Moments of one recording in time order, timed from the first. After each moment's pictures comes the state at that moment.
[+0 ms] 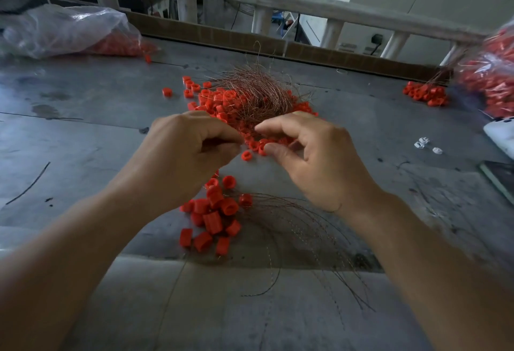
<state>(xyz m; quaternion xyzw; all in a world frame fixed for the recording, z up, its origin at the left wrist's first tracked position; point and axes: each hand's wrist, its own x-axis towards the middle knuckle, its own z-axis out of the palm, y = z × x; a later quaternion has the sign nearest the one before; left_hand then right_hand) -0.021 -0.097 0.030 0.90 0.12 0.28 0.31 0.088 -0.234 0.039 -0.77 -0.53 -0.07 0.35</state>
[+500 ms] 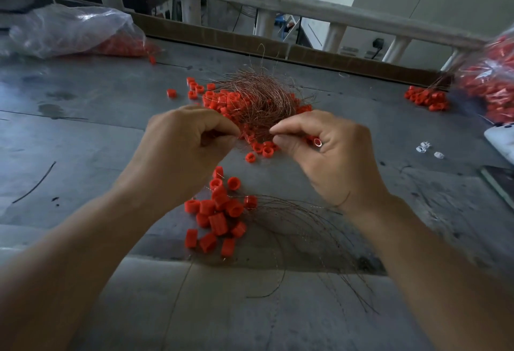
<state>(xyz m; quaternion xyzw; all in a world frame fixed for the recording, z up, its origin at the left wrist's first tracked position) -0.022 -0.095 0.033 0.88 0.16 0.31 0.31 0.092 -0.232 0.039 -0.72 -0.53 -0.14 0.43</state>
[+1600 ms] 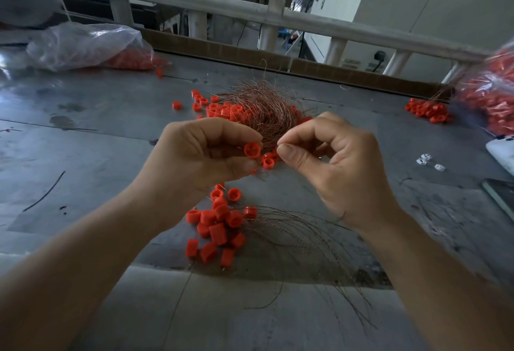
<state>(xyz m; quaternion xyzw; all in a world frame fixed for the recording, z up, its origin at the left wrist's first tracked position) -0.023 -0.106 0.038 0.72 0.06 0.29 0.63 0.087 -0.239 0.051 -0.69 -0.53 -0.06 0.50</state>
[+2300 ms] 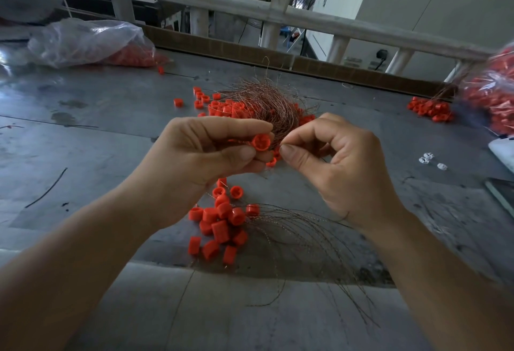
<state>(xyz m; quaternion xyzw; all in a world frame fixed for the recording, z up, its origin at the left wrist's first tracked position) -0.027 -0.105 0.039 0.65 0.01 0.23 0.73 0.086 -0.242 0.051 -0.71 -0.52 -0.06 0.47</state>
